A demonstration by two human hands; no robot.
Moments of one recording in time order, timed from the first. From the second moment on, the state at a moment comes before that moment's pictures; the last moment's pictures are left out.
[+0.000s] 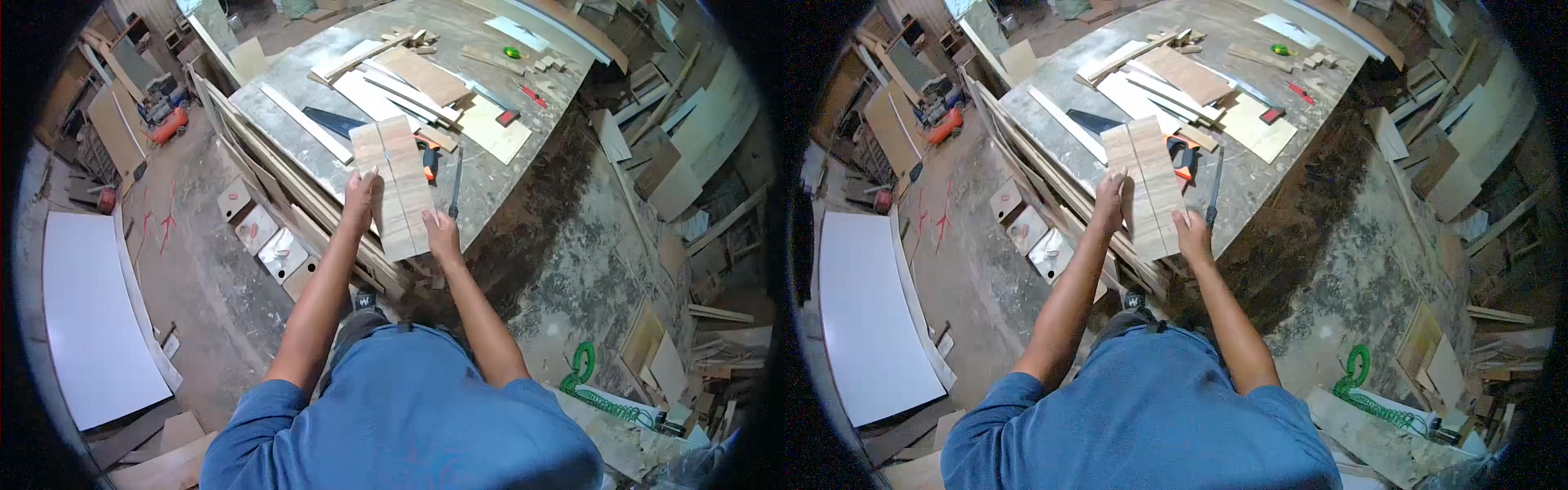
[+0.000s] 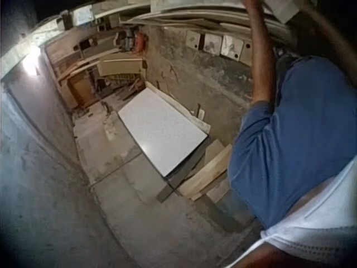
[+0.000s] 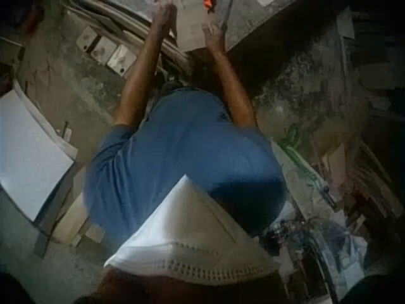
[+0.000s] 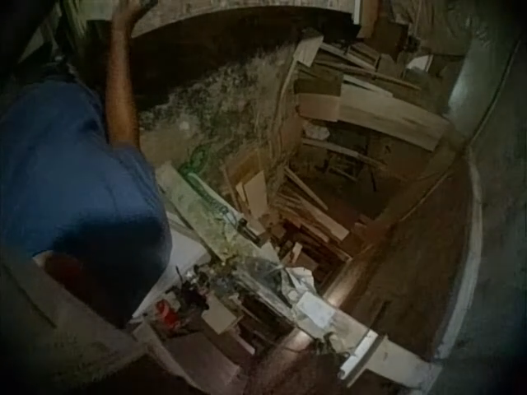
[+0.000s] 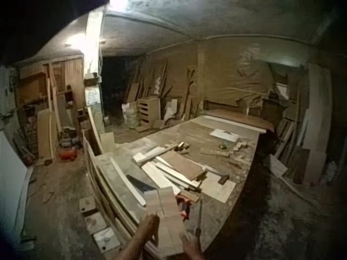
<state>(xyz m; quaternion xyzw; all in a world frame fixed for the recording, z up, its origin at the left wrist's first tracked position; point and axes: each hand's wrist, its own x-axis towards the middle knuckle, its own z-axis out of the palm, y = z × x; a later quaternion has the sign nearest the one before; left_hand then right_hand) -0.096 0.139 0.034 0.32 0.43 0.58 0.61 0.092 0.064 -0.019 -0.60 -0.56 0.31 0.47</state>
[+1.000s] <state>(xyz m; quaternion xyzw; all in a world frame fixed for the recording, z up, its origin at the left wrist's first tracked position) -0.058 0.147 0.040 0.58 0.38 0.43 0.58 0.103 0.114 0.034 -0.68 -0.43 0.18 0.56</state>
